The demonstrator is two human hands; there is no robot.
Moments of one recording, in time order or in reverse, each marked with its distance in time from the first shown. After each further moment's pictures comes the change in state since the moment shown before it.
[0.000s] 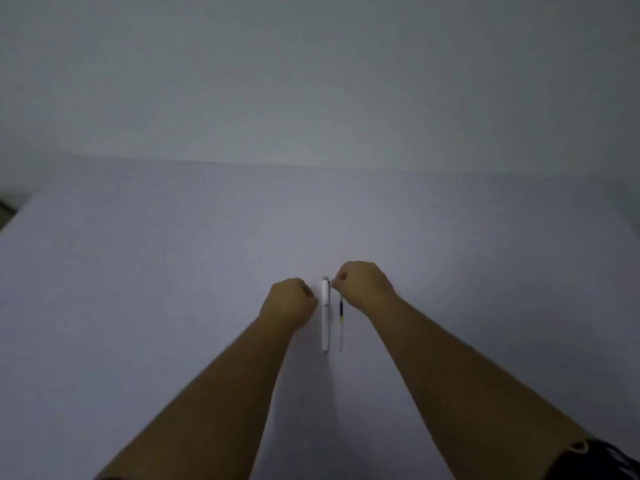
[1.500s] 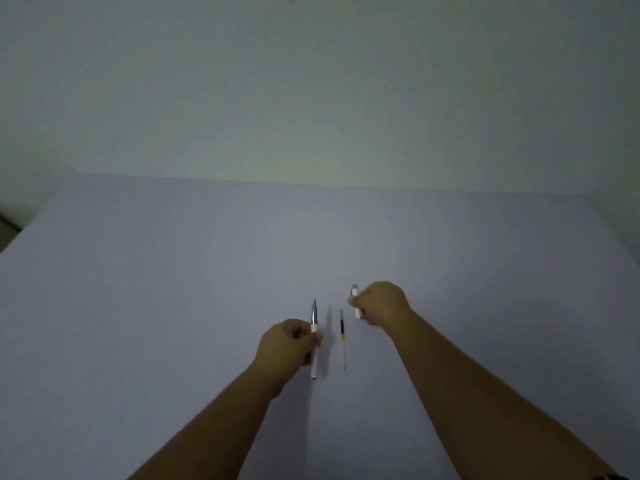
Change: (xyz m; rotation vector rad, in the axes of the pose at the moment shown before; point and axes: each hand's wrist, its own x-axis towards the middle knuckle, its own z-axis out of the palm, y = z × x) left_hand -0.042 -0.027 0.003 -0.731 -0.095 -0.059; right_hand 0.000 0.024 -0.016 0.310 -0.023 0.203
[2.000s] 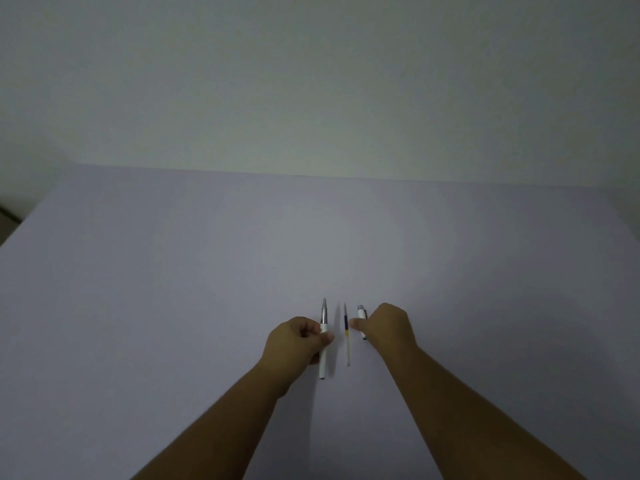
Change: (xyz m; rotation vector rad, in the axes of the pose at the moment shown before) left_hand 0.002 -0.003 0.007 0.006 -0.015 0.008; right_hand -0.003 0.039 0.040 -0.093 0.150 0.103
